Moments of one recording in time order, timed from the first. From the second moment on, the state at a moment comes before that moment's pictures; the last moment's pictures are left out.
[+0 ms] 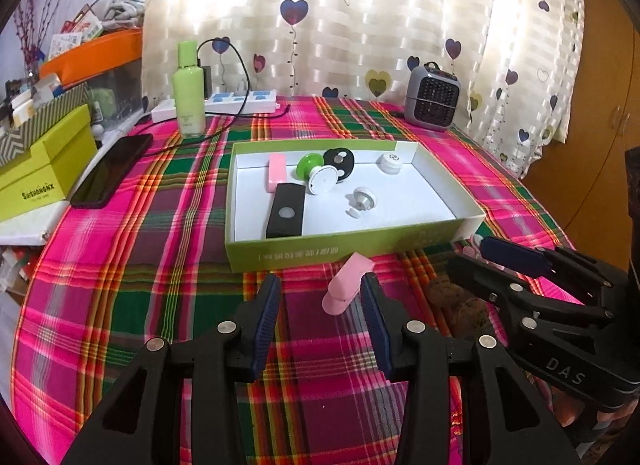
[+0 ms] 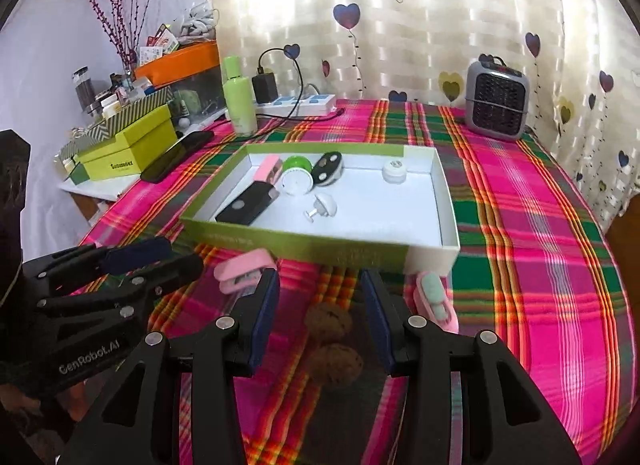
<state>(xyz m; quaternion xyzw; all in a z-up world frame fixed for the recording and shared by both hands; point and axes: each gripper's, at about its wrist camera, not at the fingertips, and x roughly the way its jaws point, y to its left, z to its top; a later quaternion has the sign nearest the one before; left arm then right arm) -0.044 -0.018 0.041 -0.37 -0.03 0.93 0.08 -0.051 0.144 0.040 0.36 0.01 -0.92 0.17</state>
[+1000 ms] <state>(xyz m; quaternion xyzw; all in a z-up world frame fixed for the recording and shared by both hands) -0.061 -0.013 0.017 -0.41 -0.03 0.90 0.12 -0.039 0.164 0.010 0.41 -0.02 -0.89 0.19</state>
